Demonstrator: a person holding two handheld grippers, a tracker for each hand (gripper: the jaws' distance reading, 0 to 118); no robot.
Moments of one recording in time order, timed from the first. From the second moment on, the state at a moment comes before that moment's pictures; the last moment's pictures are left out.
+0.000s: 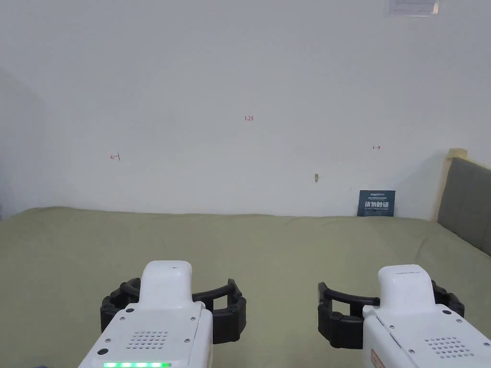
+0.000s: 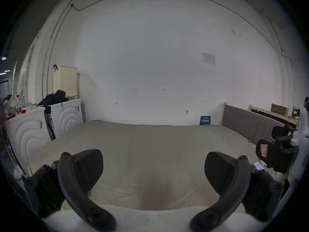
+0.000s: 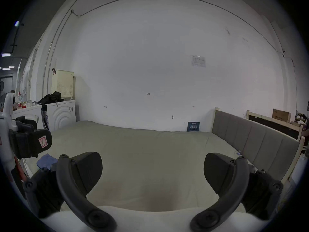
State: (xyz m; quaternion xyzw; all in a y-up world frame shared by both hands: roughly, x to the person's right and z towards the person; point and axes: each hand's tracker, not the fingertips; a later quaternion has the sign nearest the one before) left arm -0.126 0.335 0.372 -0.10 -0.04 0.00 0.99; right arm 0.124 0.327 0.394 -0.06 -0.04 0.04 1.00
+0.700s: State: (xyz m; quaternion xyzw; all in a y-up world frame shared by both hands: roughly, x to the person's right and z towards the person) left arm -0.130 0.335 0.379 -0.10 -0.05 0.01 0.99; right arm 0.128 0.325 0.401 -0.06 -0.02 0.01 1.00
